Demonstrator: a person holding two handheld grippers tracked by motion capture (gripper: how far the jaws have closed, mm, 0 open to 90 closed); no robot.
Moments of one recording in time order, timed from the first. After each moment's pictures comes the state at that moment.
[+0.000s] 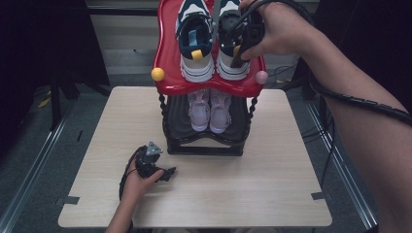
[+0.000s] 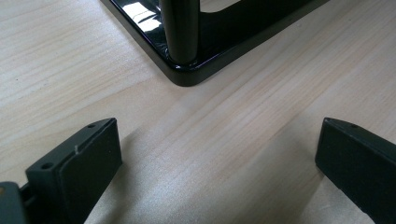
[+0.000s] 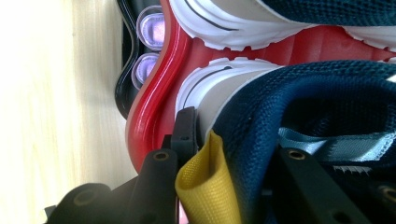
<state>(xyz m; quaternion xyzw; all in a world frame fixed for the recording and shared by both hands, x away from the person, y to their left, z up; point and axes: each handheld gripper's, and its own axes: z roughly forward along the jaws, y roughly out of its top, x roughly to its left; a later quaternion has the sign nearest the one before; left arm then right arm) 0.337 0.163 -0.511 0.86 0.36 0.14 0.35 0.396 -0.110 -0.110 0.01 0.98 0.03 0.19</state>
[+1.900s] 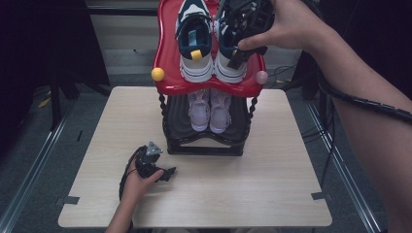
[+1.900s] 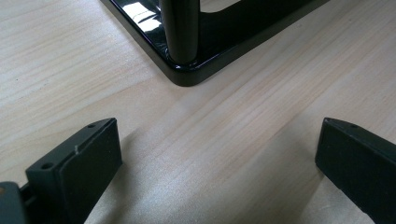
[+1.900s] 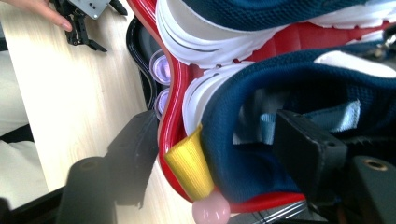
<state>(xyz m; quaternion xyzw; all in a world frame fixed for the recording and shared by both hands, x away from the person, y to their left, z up) 0.338 0.163 -0.511 0.86 0.36 0.14 0.35 0.392 -0.121 -0.090 0.13 0.97 0.12 0.16</state>
